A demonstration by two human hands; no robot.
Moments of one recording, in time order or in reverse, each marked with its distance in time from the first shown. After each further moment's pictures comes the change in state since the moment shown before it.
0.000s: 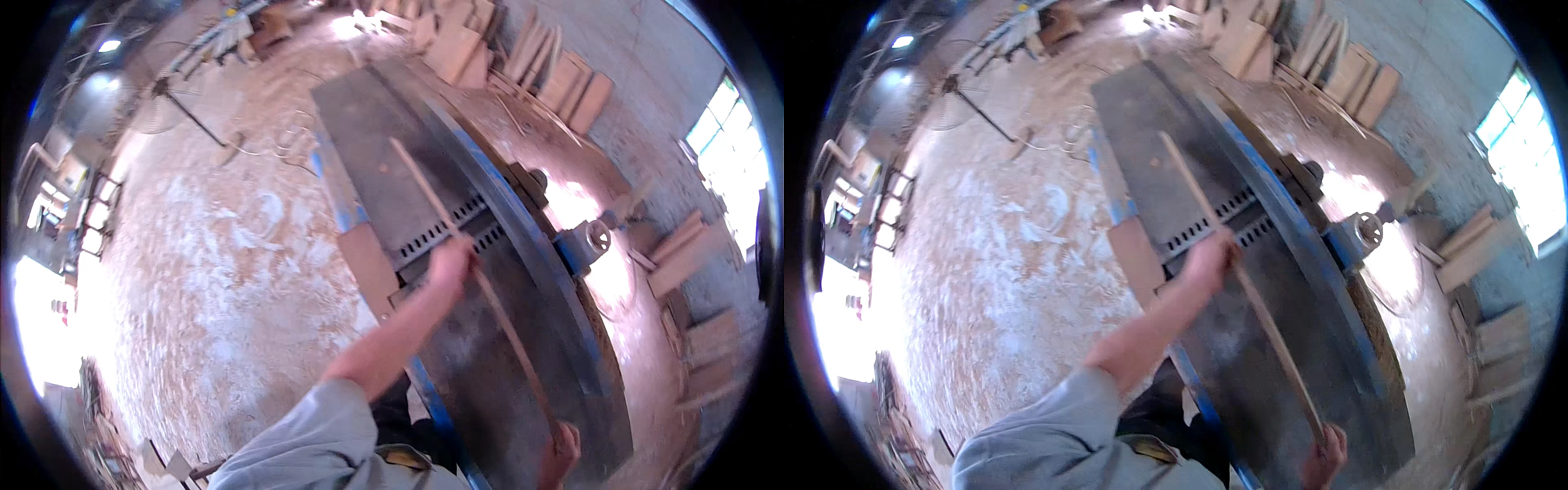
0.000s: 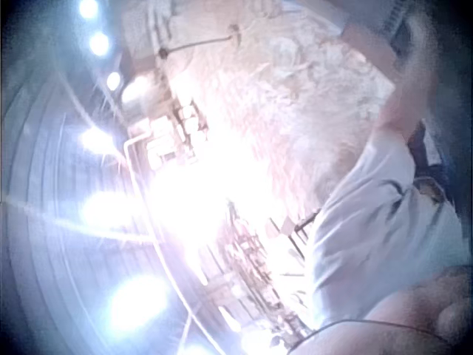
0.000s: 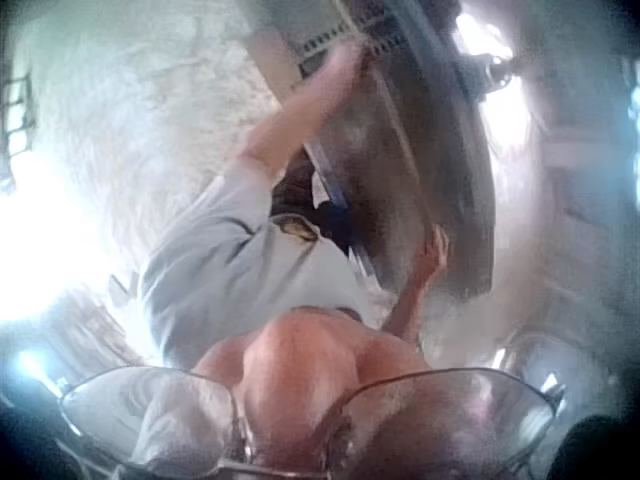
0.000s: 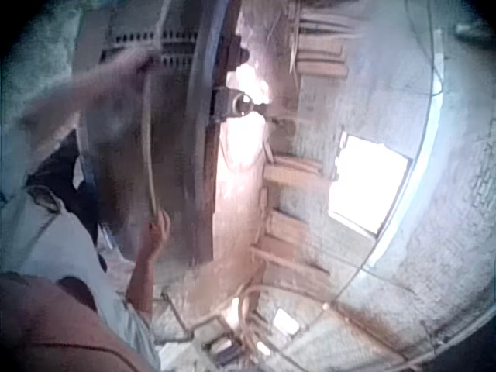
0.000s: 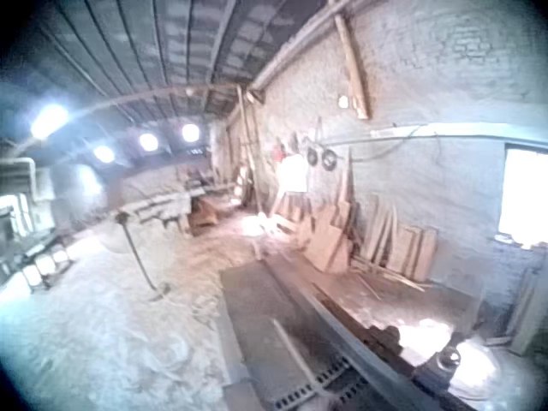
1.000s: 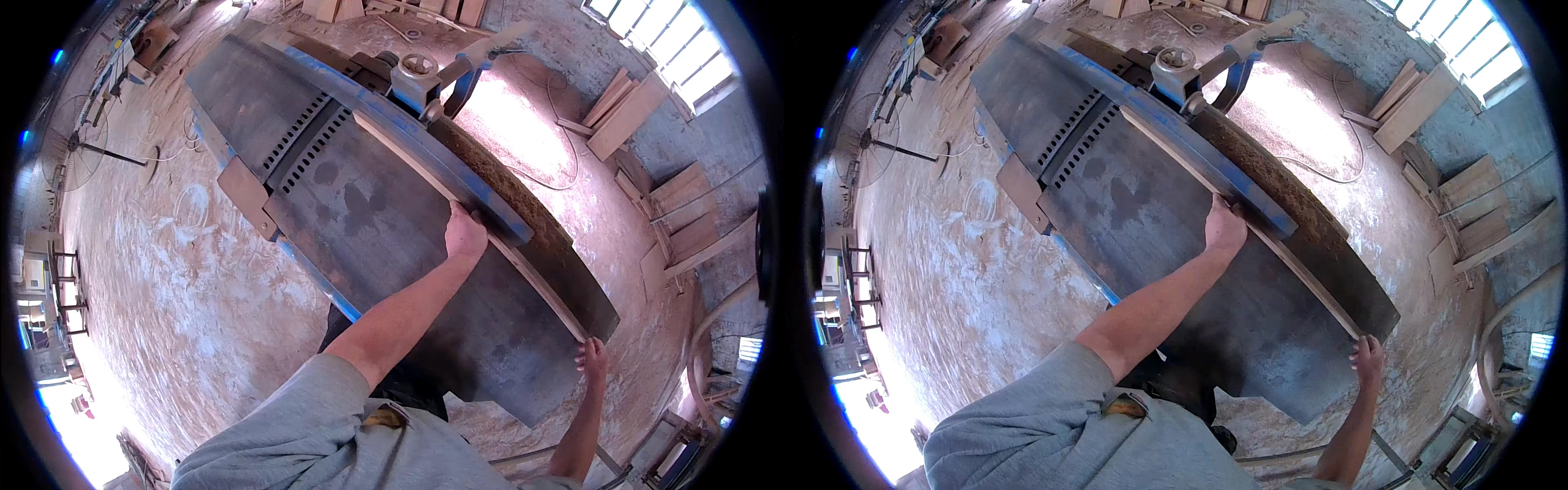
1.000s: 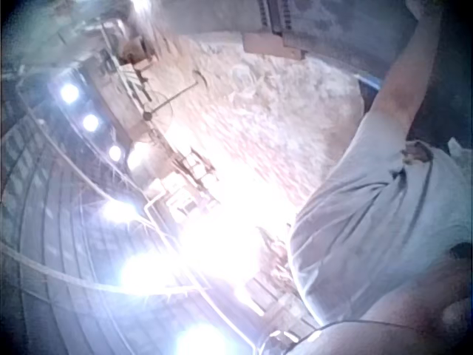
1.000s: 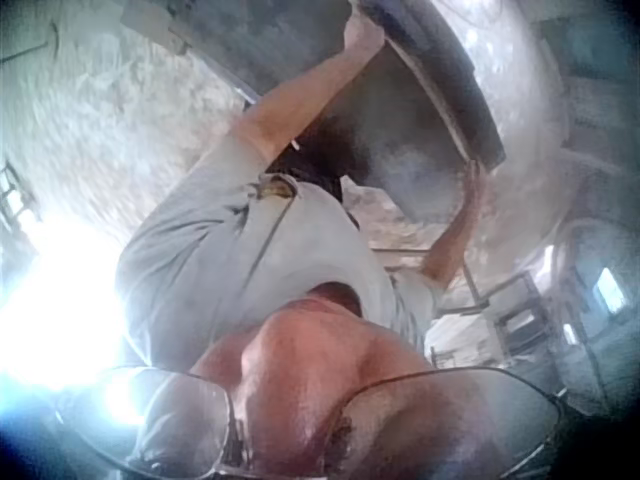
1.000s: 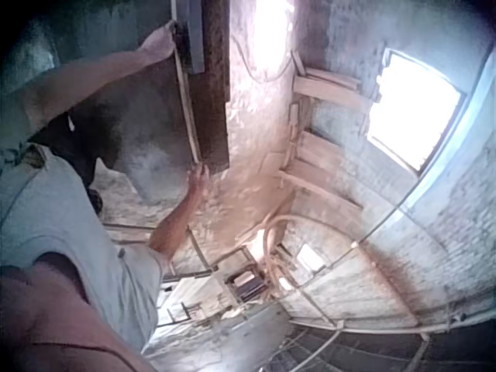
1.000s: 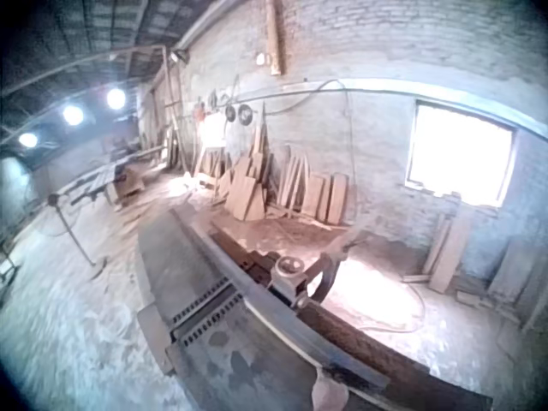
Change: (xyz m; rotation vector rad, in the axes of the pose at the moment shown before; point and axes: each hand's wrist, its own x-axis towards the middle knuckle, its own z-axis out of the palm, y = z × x) left_hand -0.190 -0.261 0.185 0.886 -0.122 0.326; right_hand -0.173 0.375 -0.142 0.314 0.015 0.997
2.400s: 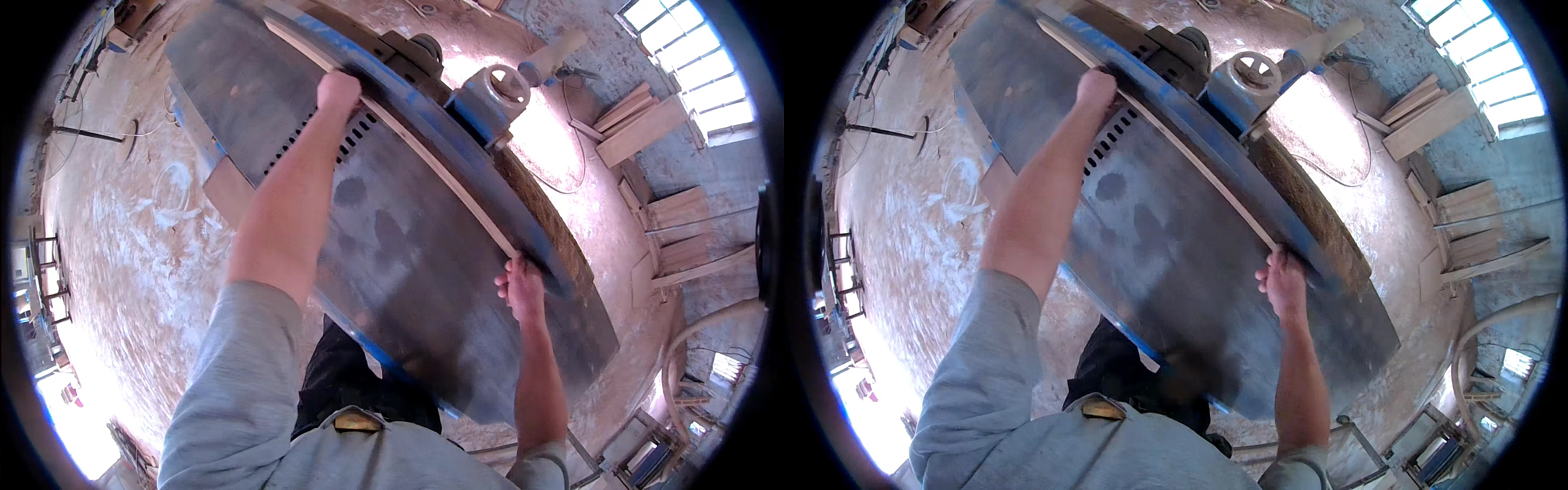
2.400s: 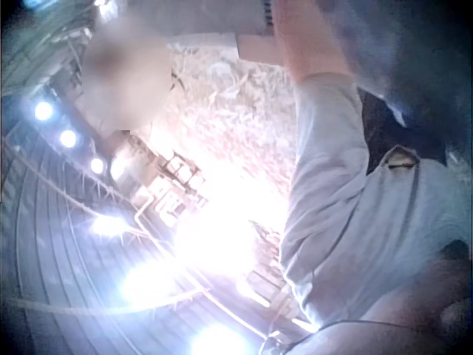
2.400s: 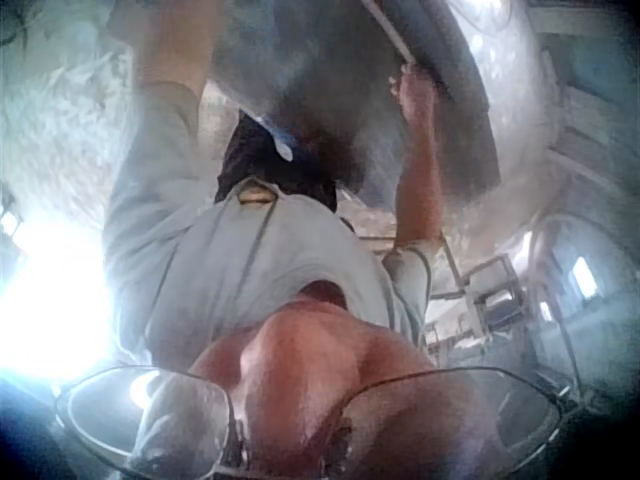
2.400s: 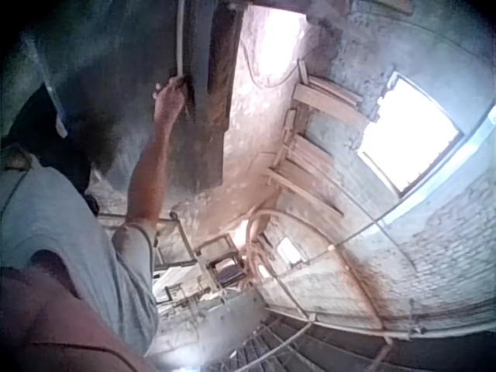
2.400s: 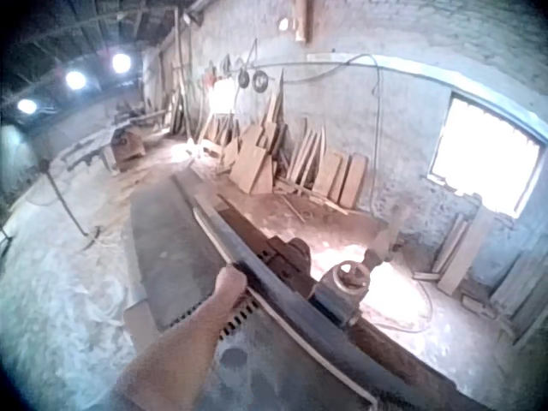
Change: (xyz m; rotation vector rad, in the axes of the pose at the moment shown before) left_hand 0.385 -0.046 -0.268 0.368 0.171 0.012; right_hand -0.049 -0.331 0.339 0.063 -0.302 -0.010
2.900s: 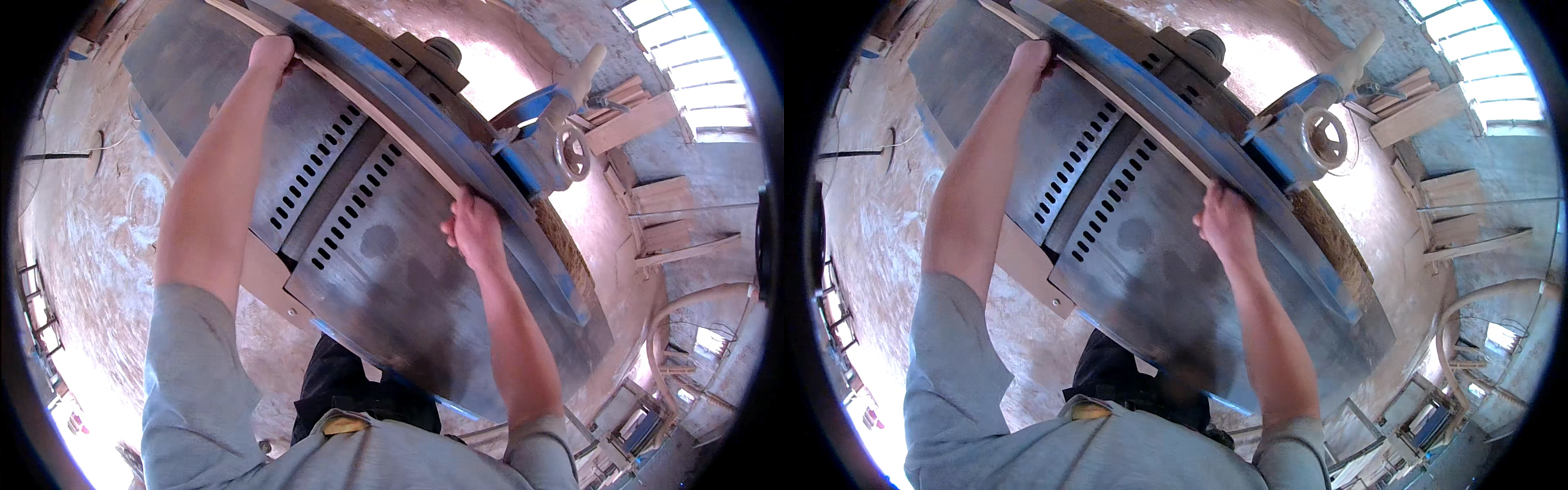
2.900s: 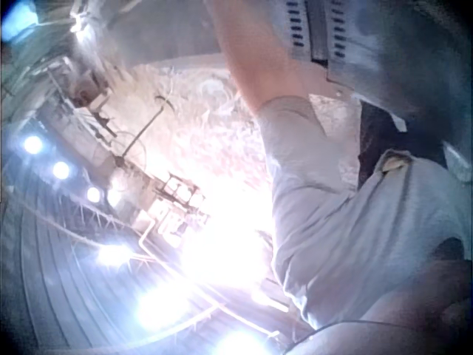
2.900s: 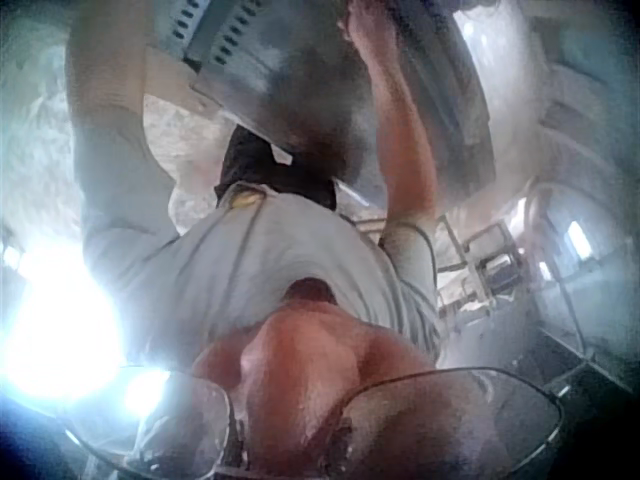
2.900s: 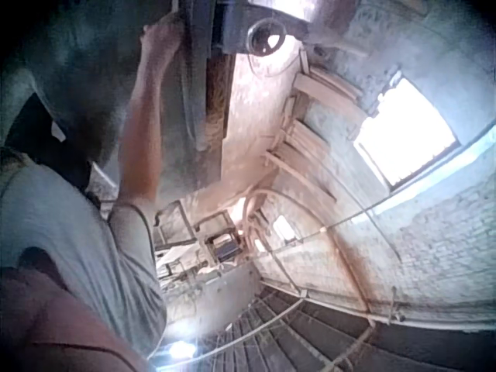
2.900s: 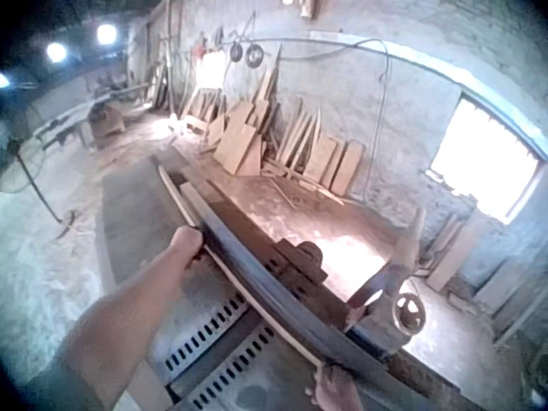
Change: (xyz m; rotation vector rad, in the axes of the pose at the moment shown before) left_hand 0.139 -0.027 -0.091 -0.489 -0.068 -0.184; right_hand 0.075 -0.115 0.177 -0.139 -0.071 -0.374
